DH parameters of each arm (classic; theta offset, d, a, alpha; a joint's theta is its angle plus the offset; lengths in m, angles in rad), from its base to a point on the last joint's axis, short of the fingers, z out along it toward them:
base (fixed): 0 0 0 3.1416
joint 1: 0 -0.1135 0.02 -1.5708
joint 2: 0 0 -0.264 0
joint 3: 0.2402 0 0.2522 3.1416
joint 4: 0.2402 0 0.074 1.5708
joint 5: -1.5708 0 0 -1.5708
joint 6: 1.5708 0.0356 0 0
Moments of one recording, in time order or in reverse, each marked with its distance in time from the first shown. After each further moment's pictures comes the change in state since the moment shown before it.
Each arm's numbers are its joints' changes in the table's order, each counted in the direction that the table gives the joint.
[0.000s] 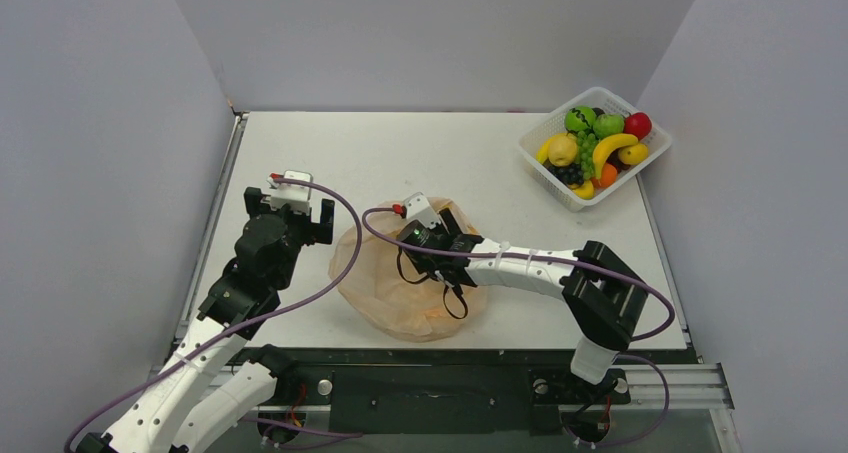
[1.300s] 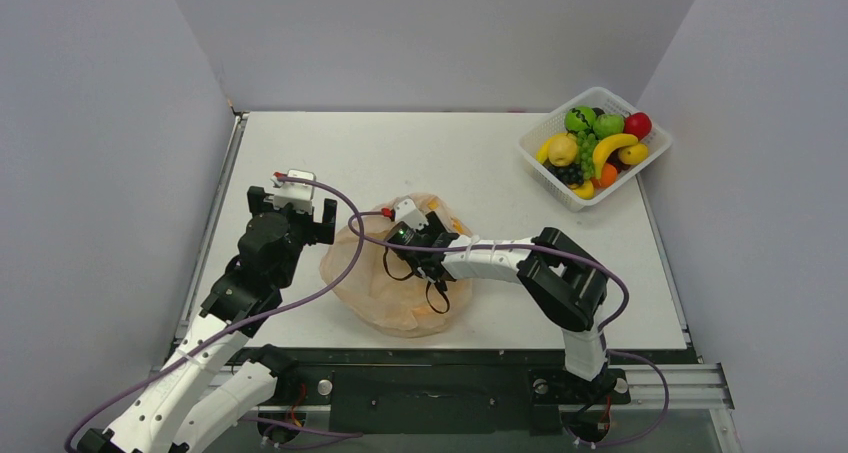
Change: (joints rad) left arm 0.000 -0.018 0.000 0.000 -0.008 0.000; right arm 0.018 -0.213 0.088 -0.064 -0.024 -0.032
